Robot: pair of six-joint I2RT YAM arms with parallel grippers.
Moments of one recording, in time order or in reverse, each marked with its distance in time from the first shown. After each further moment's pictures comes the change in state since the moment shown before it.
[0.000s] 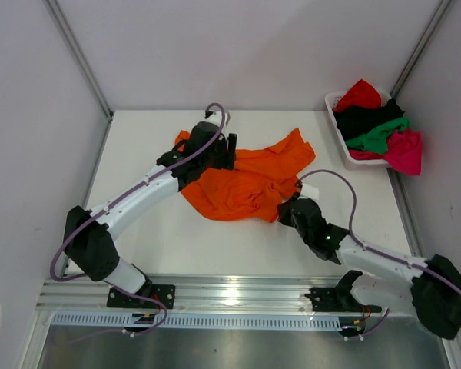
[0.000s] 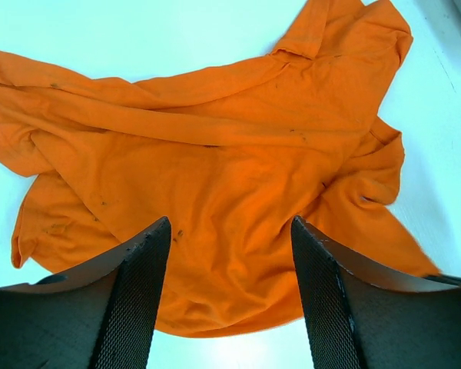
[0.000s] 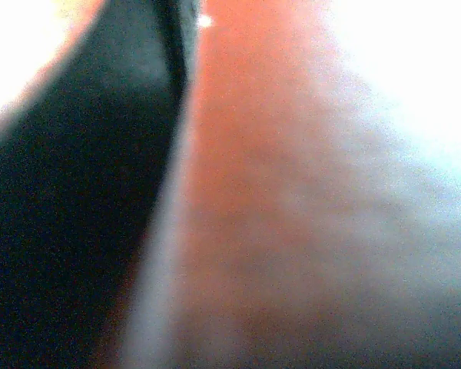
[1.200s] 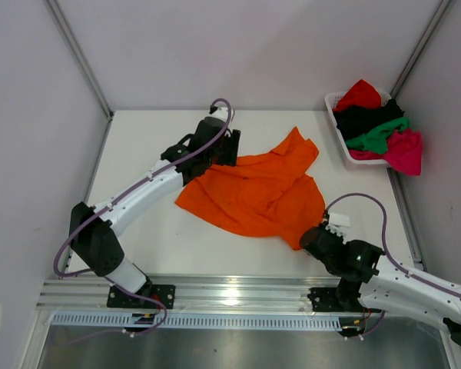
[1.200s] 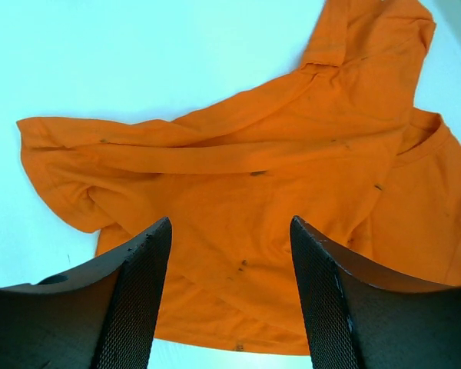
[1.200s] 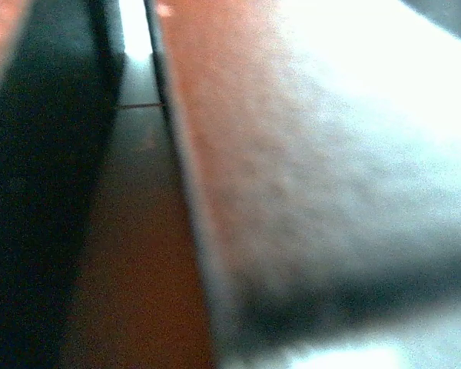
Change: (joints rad) left arm -0.027 0.049 0.107 -0.080 -0.067 0.027; right arm 0.264 -0.420 0.092 -1.027 0.241 0.512
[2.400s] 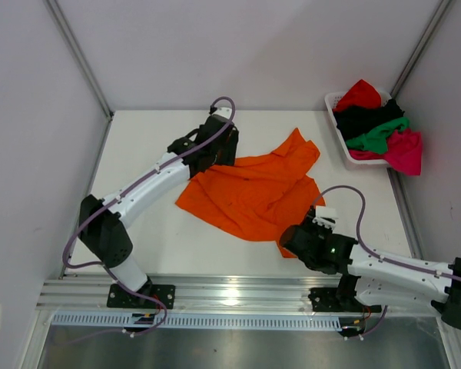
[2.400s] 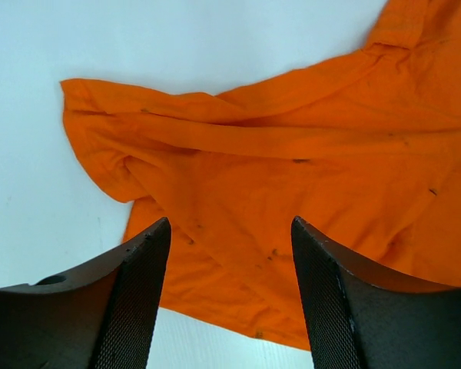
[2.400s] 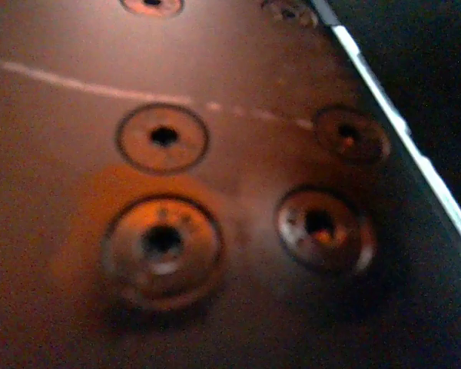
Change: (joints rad) left arm 0.000 0.084 0.108 -0.172 -0.124 -0.041; right arm 0.089 0.230 0.056 0.075 0.286 0.021
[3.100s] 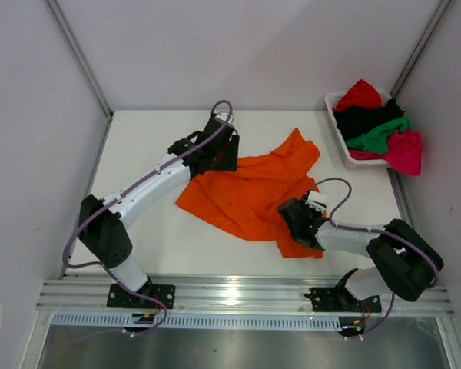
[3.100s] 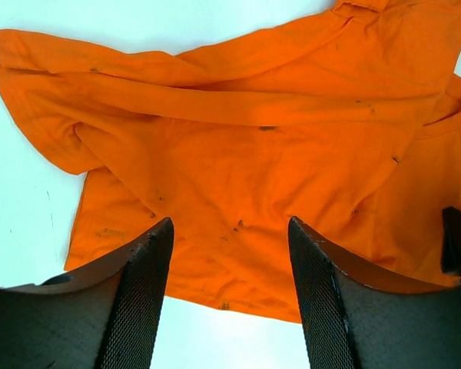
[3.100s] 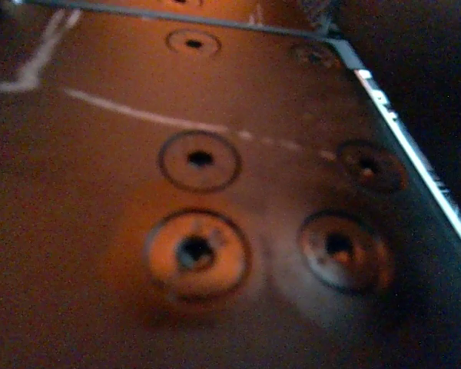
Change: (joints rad) left arm -0.003 0.000 -0.016 -0.048 0.118 -0.109; right arm -0.394 0.476 -0.097 0.755 -0.100 -0.357
